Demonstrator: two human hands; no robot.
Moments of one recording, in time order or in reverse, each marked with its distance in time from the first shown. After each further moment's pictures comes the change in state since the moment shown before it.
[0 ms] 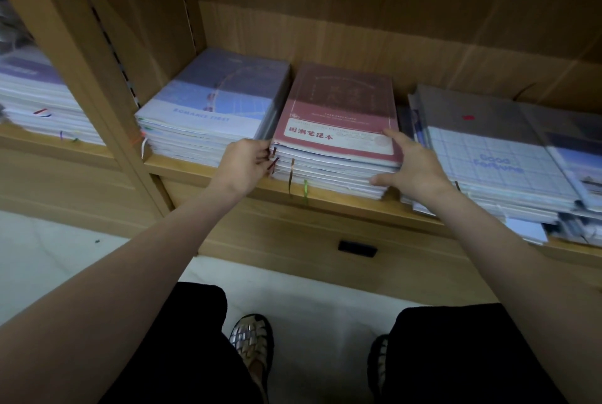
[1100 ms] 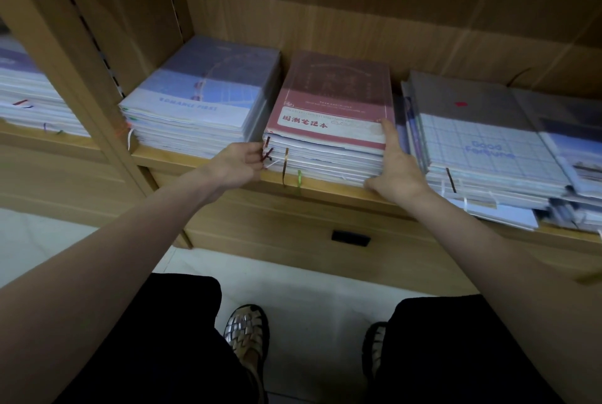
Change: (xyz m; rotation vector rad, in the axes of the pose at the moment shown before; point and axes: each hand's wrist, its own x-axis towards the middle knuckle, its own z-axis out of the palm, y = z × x) left_hand -0.001 -0.004 0.005 -0.217 -0.231 -0.237; right_hand -0.005 0.011 0.021 0.050 -0.031 0.032
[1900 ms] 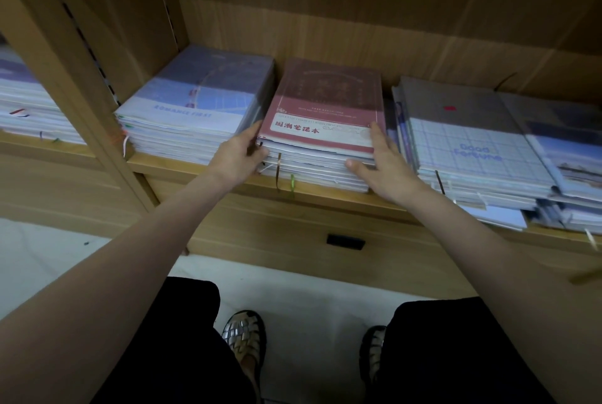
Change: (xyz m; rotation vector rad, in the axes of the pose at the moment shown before) left_hand -0.002 0.013 0.004 0.263 0.164 0.250; right_hand 0.003 0.003 -0.006 -0.001 -0.057 -0.093
